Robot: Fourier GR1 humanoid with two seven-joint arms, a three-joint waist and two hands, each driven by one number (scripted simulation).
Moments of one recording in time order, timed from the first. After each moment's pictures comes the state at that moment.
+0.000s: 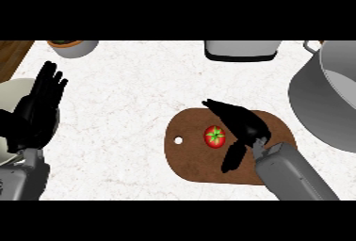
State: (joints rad) left arm -0.20 0.29 0.04 -1.63 0.16 0.20 0.23; right arm -0.44 -0.27 0.46 -1.46 0.48 0.39 0.46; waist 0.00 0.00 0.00
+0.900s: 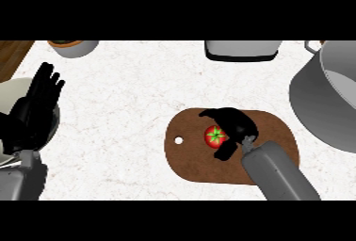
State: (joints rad) left arm -0.20 0.26 0.10 -1.64 0.13 0.14 0.24; right arm -0.45 -0.16 0.38 -1.24 0.71 0.38 0.28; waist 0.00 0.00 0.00
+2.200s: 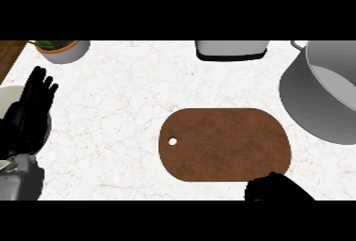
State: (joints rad) left arm -0.17 0.23 0.15 -1.66 0.09 0.14 0.24; right arm 0.20 -0.49 0.45 -1.89 0.83 0.28 -0.11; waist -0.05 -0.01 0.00
